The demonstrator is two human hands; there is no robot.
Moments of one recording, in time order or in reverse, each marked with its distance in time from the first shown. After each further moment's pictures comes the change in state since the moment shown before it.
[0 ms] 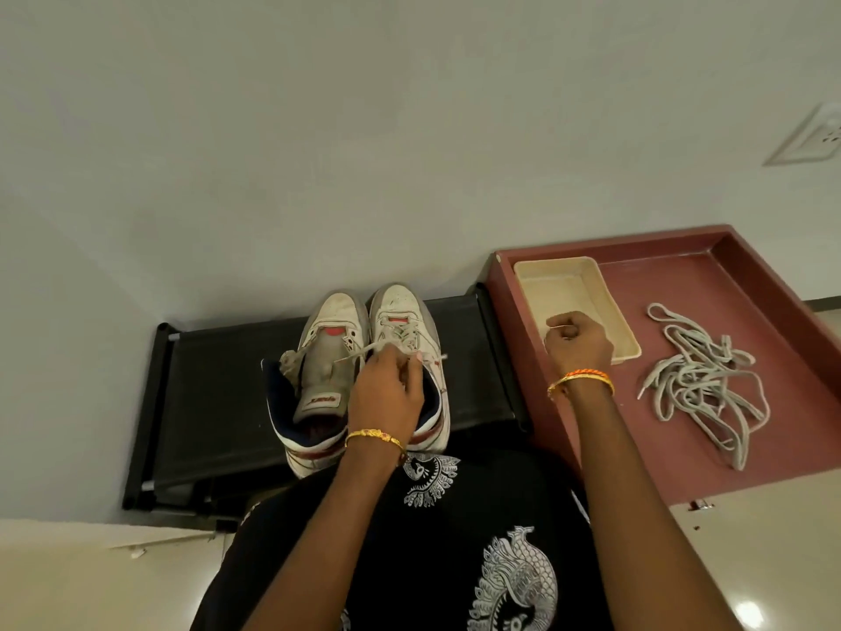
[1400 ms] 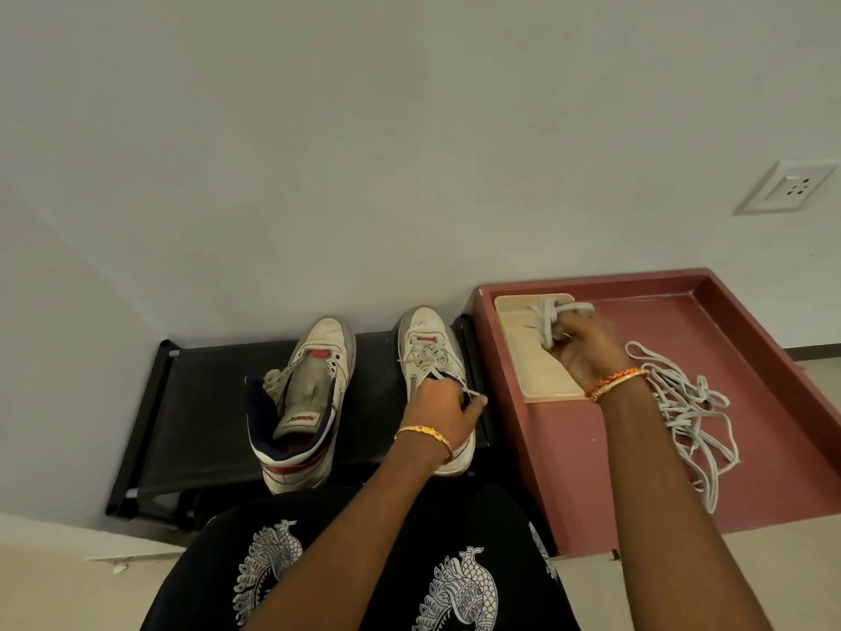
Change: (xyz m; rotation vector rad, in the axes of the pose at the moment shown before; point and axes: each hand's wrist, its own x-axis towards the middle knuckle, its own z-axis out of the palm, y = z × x) left_hand 0.001 0.073 0.048 0.176 -0.346 0.062; right_hand 0.050 -0.024 -0.056 0.844 -0.563 0.149
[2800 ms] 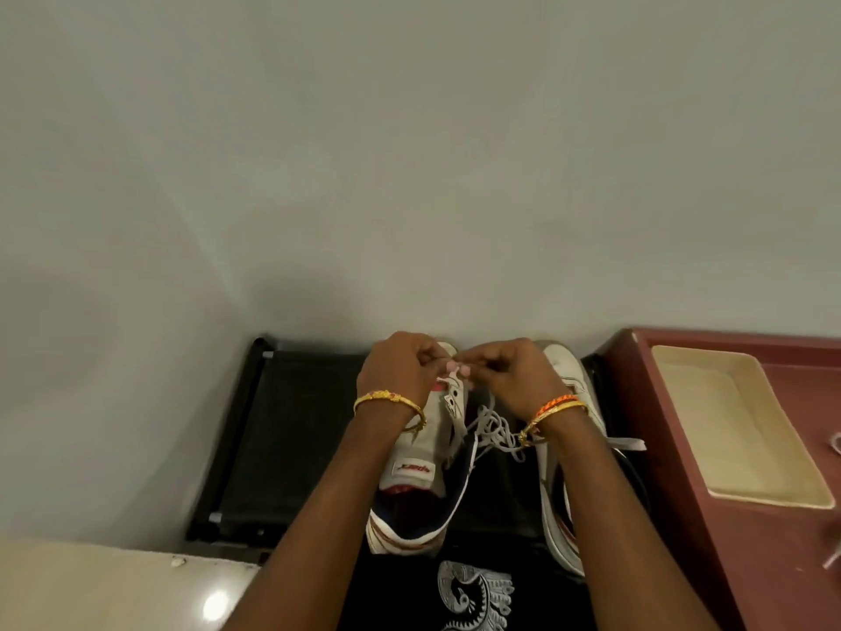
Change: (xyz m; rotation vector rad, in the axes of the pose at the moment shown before) left_hand 0.048 -0.162 -0.135 -0.369 0.236 -0.185; right_hand 0.028 0.104 0.220 -0.926 -0.444 -0.224
